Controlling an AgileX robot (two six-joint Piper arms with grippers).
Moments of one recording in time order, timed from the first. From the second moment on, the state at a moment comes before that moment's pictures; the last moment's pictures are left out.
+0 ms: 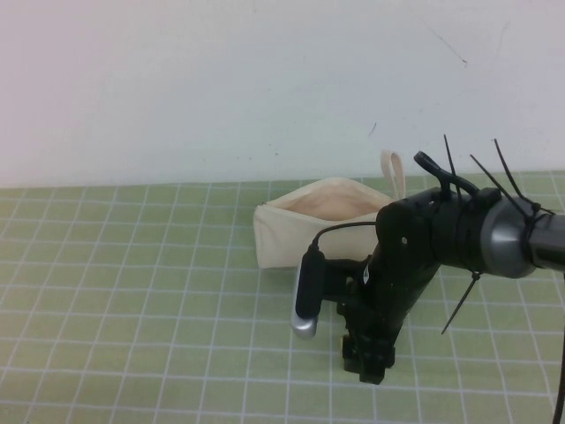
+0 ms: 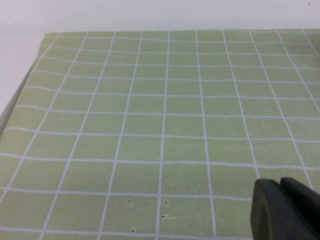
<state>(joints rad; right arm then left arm) 0.62 2.06 -1.40 0.15 0.76 -0.92 0.00 -0.01 0.02 -0.11 0.37 0.05</state>
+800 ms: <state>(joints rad) 0.62 2.07 -1.86 0.07 1.14 -0.86 0.00 -0.01 0.02 -0.11 0.37 0.05</state>
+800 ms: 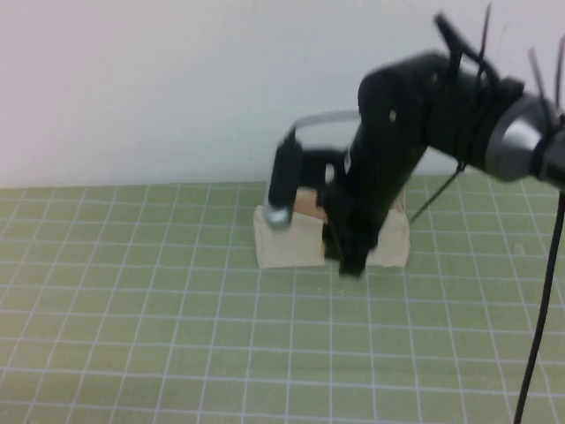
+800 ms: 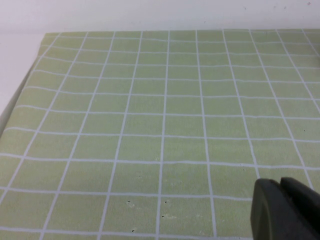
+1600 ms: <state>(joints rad) 0.51 2.06 -1.99 -0.10 0.96 -0.32 0.00 -0.01 0.02 -0.11 0.37 0.05</state>
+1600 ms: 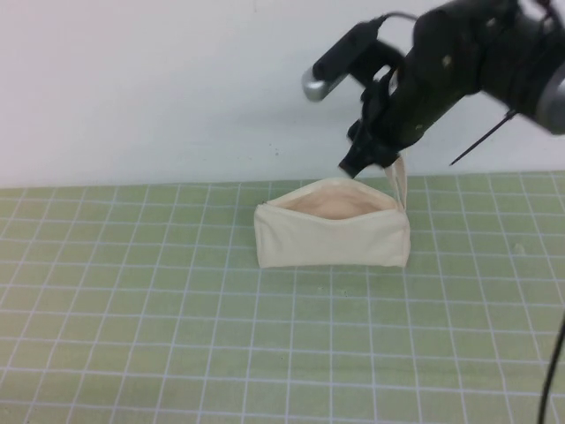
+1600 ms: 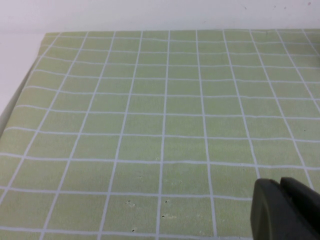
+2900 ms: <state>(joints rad) 0.51 0.70 -0.52 0.07 0.46 -0.27 0.00 -0.01 0.02 -0.11 0.37 0.05</state>
